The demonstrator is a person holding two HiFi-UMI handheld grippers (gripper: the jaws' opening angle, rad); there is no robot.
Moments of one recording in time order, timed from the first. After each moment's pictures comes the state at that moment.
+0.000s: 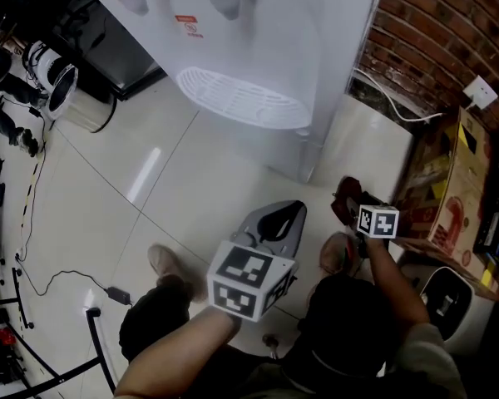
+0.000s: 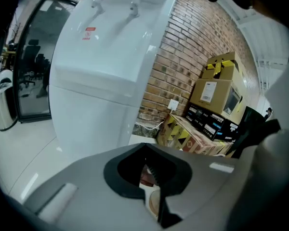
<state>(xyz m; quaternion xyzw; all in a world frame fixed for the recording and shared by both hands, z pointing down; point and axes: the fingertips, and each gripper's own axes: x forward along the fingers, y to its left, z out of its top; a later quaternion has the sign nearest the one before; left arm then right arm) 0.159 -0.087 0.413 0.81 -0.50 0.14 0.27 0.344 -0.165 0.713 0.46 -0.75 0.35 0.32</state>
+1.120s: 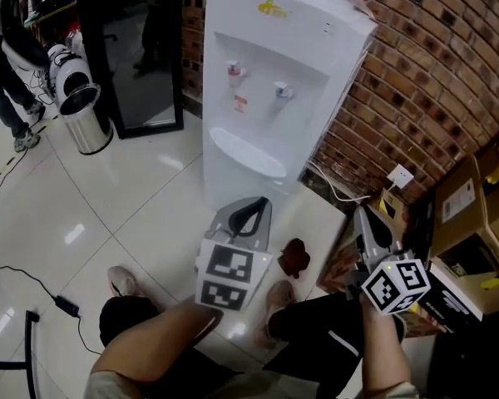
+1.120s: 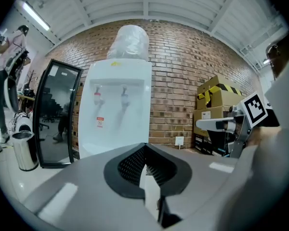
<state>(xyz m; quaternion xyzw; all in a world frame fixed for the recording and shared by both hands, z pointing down) 0.112 -0.043 0.223 0.79 -0.60 0.04 0.07 0.285 -0.073 0.186 0.43 -0.90 0.04 0.02</state>
